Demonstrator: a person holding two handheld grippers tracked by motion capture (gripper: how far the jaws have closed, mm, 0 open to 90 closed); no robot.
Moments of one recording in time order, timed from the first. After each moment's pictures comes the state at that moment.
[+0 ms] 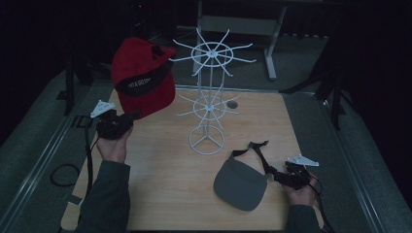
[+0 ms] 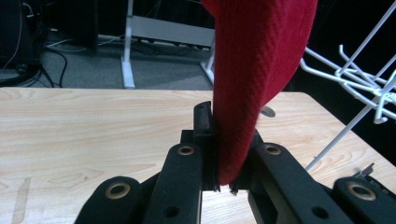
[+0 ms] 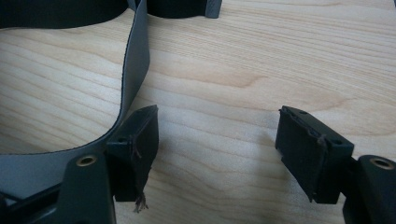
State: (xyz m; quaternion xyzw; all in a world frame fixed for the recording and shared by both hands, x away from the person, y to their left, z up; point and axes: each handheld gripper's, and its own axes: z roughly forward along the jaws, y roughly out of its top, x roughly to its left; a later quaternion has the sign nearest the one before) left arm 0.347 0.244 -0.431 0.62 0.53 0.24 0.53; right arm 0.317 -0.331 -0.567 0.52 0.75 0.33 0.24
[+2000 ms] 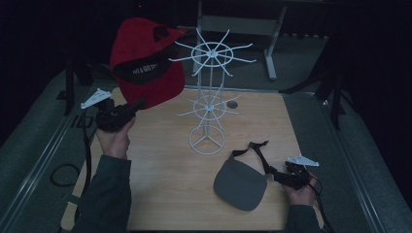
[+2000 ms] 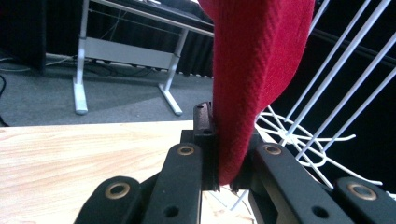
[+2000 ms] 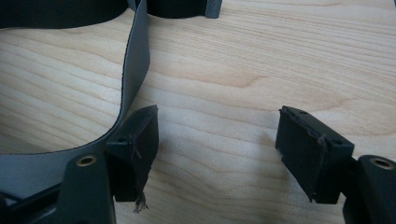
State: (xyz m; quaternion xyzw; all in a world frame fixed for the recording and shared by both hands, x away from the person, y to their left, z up) left arm 0.340 0.233 -0.387 0.61 0.48 0.19 0.61; right arm 0.317 -0.331 -0.567 0.53 0.75 0.33 0.24
